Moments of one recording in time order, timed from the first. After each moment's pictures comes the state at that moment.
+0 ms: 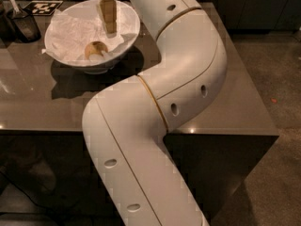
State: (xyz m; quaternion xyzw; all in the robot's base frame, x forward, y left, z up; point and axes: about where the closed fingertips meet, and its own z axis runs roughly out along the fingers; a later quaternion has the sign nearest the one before) arm 0.751 0.128 0.980 -0.84 0.49 -0.09 0.20
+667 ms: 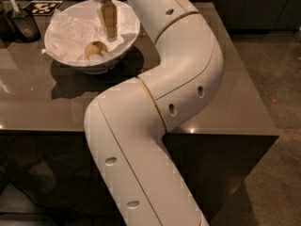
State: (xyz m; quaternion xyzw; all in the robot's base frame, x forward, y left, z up) arm 0.755 0.131 0.965 -0.85 0.49 -0.08 0.20
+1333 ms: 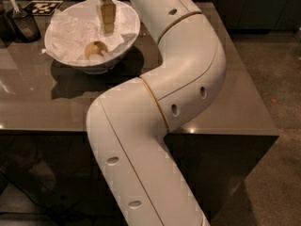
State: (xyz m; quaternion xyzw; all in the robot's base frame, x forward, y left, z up) arm 0.763 0.132 0.972 -0.84 0.49 -0.09 0.22
